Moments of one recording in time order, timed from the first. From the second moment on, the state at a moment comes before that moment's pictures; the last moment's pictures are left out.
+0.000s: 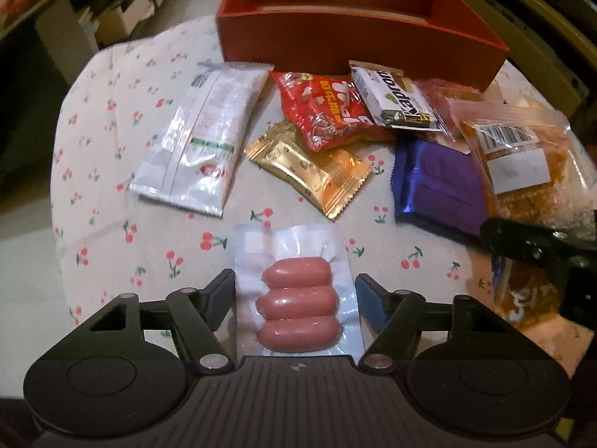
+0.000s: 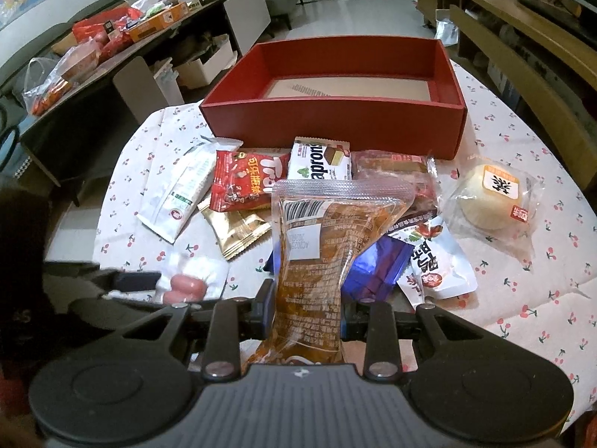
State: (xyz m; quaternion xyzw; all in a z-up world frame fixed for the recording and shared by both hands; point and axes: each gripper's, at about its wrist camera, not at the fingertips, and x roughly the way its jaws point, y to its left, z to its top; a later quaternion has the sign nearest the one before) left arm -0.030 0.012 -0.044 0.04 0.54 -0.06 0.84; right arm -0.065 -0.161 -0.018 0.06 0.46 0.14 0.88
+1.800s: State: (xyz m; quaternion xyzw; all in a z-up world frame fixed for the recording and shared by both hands) left arm 0.177 -0.028 0.014 -0.03 0.44 -0.08 0.90; right arm 0.160 -0.201 -0.002 0.12 0.41 0.06 0.90
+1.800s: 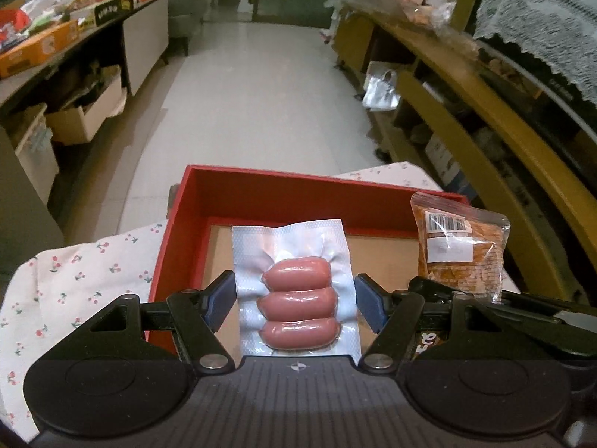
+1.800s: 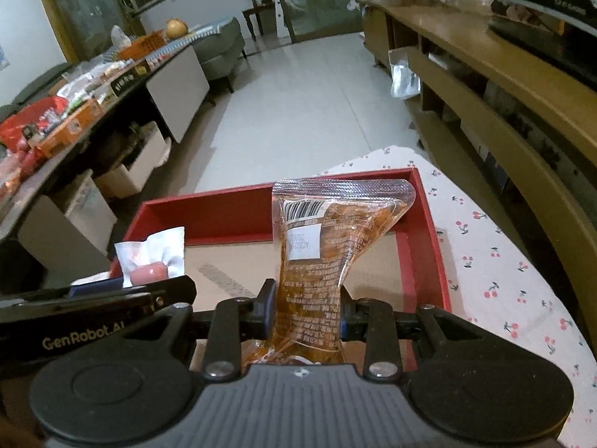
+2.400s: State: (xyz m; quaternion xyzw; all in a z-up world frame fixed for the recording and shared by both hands) left arm 0.190 -0.030 -0.023 -0.01 0.48 -0.06 0.88; right arm 0.187 -0.192 -0.049 0.09 0.45 0.05 0.89
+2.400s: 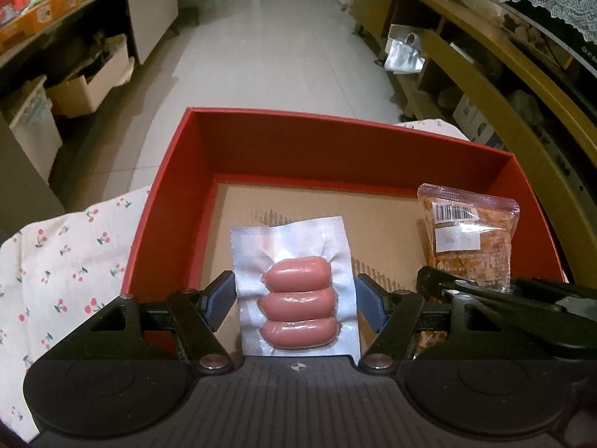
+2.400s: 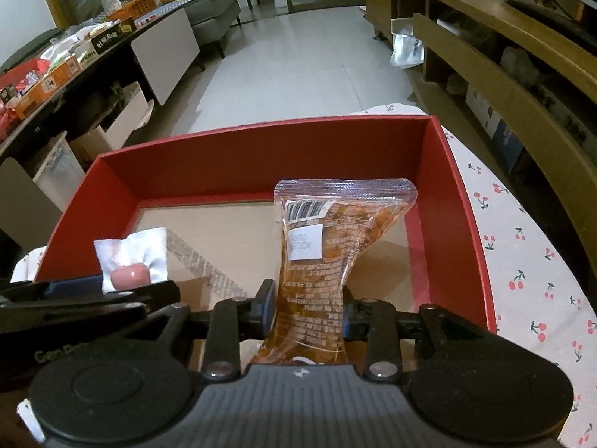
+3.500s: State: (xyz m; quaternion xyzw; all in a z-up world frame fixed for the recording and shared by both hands) left arm 0.135 -0.013 0.026 -0.02 0.43 -0.08 0.90; right arm 0.123 -0.184 0.008 0.08 0.39 0.06 0.91
